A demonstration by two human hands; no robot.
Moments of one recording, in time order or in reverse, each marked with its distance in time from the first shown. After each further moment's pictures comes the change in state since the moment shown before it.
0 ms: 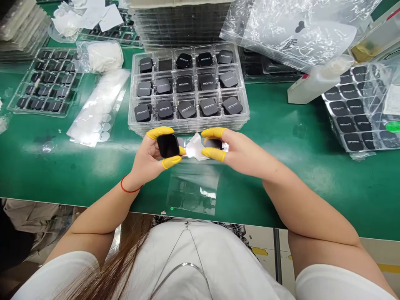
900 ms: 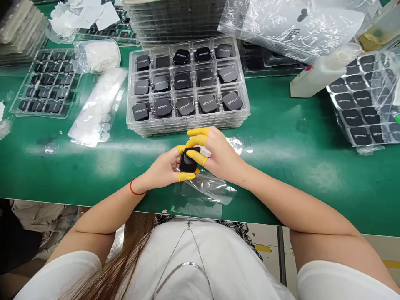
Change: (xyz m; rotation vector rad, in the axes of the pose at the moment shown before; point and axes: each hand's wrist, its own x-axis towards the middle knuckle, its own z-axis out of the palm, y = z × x) left_hand -0.001 -0.013 0.014 0.084 -0.334 -0.230; right_hand 0.005 -0.002 0.035 -0.046 0.157 -0.313
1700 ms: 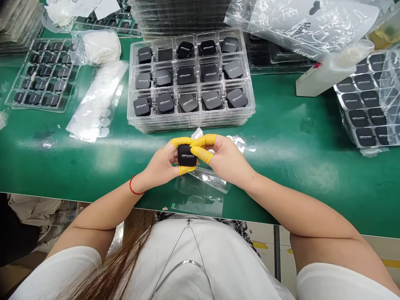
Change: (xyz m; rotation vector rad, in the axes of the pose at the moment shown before) left_hand 0.000 -0.007 -0.001 0.174 0.149 0.228; right_hand -0.004 -0.014 0.009 0.543 -0.008 0.484
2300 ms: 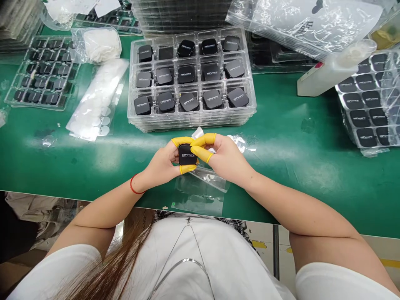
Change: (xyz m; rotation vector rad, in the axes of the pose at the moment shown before) left_hand -0.001 0.003 0.001 0.011 0.001 -0.055; right_hand 0.000 -0.001 -0.003 -0.130 0.006 -0.019
